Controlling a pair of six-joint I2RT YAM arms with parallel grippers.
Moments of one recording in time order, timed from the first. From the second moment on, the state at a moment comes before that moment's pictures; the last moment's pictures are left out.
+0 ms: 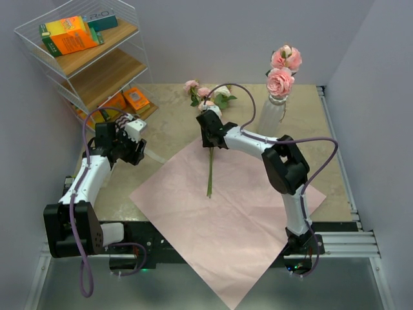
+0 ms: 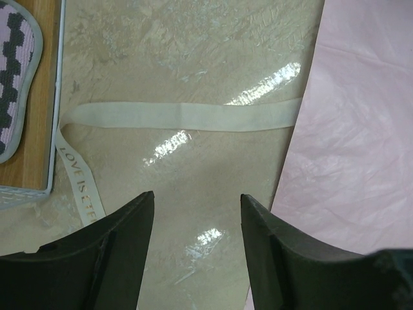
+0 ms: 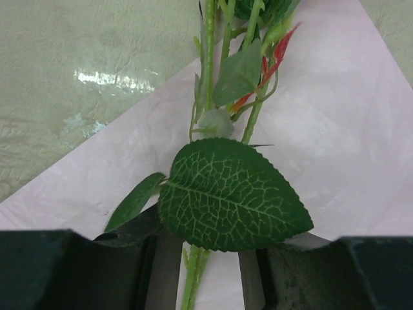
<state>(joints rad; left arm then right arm) 0.08 1.25 0.84 -0.43 0.38 0.50 0.71 2.09 1.56 -0.38 0.36 0.43</state>
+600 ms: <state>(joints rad) 0.08 1.25 0.84 -0.41 0.36 0.51 0.71 2.11 1.58 -0.32 0.29 0.42</state>
